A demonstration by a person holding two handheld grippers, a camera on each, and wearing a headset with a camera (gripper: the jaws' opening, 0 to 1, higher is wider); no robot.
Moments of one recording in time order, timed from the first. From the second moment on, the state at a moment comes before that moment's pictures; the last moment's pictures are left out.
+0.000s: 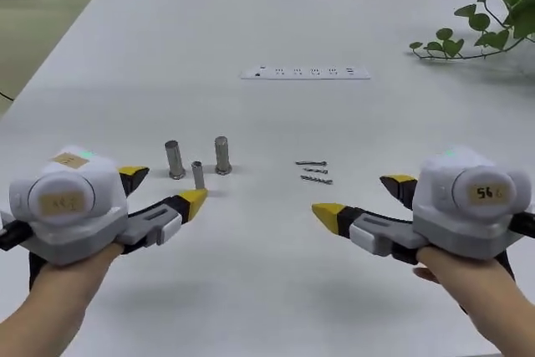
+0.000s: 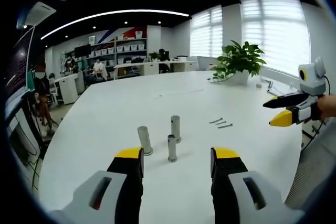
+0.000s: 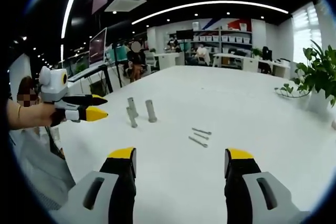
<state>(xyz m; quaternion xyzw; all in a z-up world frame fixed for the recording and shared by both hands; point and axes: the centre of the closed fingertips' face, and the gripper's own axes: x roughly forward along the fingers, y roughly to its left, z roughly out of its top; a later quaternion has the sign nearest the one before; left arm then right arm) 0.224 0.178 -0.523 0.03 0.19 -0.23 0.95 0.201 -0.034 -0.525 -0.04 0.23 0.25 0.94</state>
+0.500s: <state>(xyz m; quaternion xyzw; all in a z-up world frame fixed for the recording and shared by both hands) 0.261 0.168 -0.552 0.05 0.21 -0.26 0.94 0.210 -0.021 -0.531 -0.04 0.25 0.28 0.93</state>
